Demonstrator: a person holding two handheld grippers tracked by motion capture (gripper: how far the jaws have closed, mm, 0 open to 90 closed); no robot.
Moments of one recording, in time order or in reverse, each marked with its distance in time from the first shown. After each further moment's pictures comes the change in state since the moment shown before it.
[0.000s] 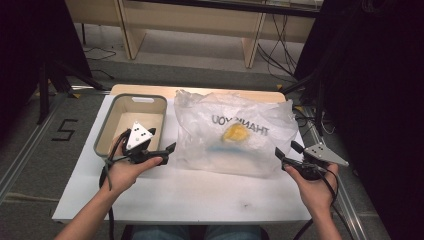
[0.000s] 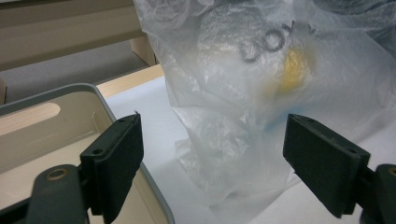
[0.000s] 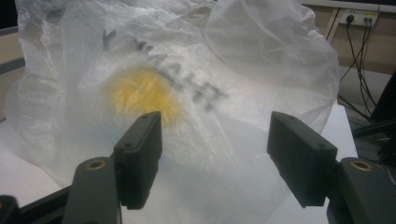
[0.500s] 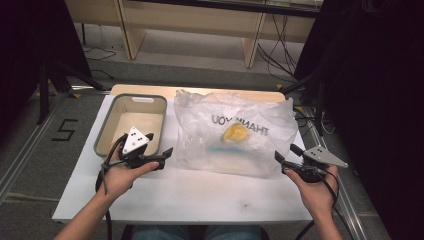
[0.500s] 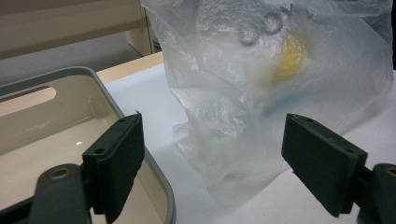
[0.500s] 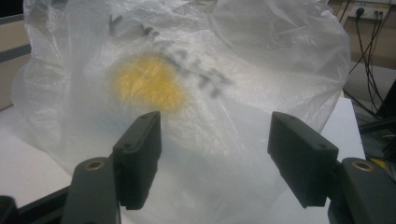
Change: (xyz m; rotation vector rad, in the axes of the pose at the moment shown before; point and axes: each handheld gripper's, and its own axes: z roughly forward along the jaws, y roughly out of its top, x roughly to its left) left arm 0.001 -0.011 -0.006 0.020 -0.018 -0.011; right arm 0.000 -0.005 -0.002 0.028 0.020 -0.012
